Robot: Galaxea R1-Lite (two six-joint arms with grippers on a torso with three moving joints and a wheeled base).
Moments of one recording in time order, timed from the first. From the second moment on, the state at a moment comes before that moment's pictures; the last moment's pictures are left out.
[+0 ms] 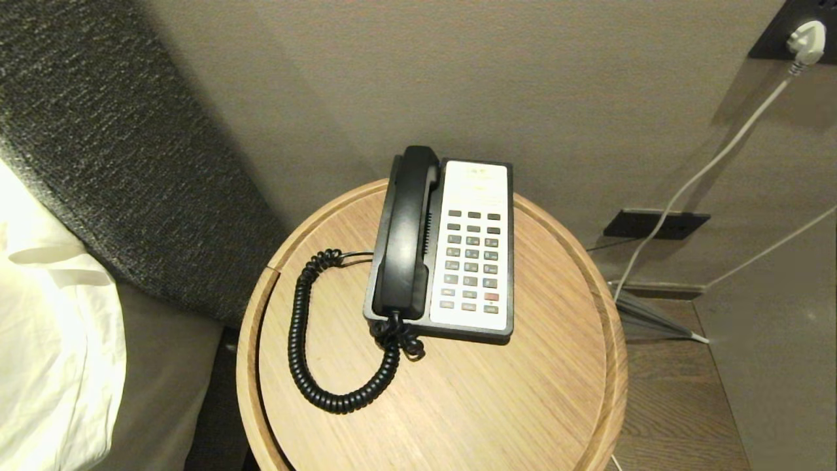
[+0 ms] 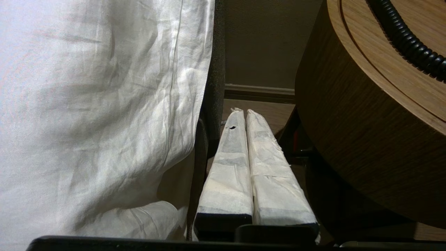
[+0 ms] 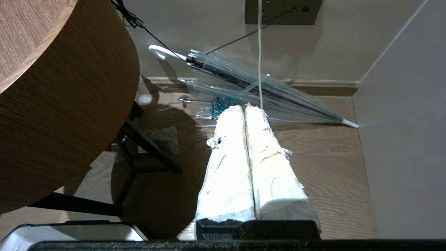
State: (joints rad) left arm 0.00 0.00 0.00 -0.10 -0.01 0.01; right arm -0.01 0.01 0.00 -0.05 0.01 0.02
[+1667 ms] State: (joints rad) left arm 0.00 0.00 0.00 -0.10 0.00 -0.01; right arm -0.01 0.01 0.00 -0.05 0.01 0.02
